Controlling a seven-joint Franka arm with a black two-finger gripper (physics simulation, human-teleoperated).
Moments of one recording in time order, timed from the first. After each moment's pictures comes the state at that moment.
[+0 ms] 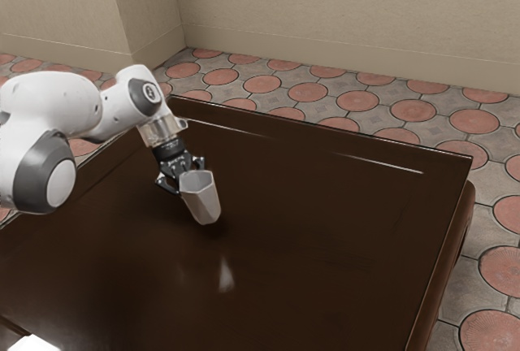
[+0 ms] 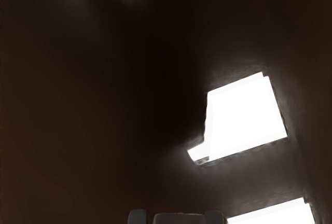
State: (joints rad) arm -0.01 0.73 0.33 -1.40 -0.67 1.64 -0.65
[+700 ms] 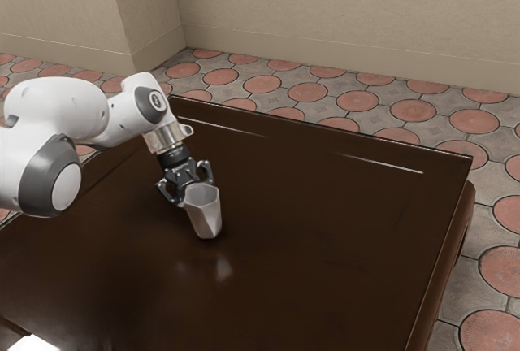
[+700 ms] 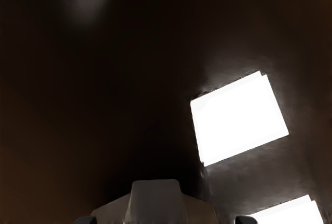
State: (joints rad) arm -0.03 0.75 0.33 -1.41 -0.68 1.68 -0.59
